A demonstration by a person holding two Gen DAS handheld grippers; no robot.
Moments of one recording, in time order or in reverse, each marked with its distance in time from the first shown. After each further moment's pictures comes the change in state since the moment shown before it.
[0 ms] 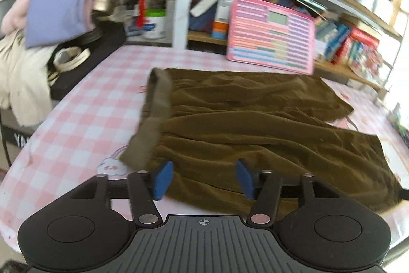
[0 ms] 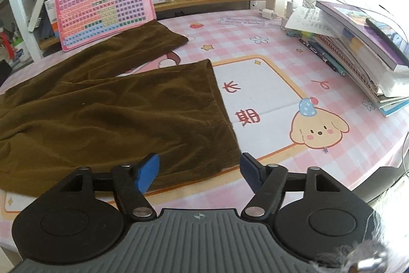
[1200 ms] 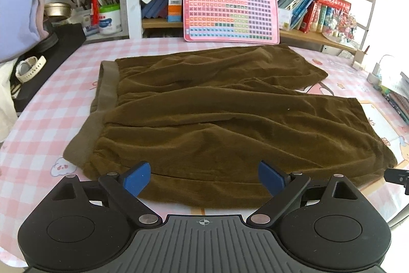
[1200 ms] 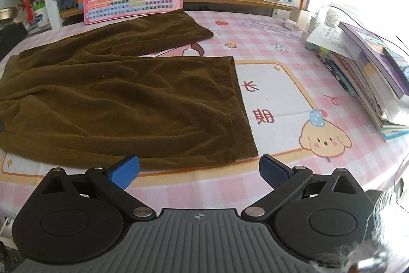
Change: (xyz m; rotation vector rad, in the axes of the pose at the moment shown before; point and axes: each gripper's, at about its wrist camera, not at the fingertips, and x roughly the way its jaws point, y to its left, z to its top) left arm 0.020 -0.052 -0.012 0.127 0.074 -0.055; right arm -0.002 0.020 -0.008 -0.180 0.031 -0.001
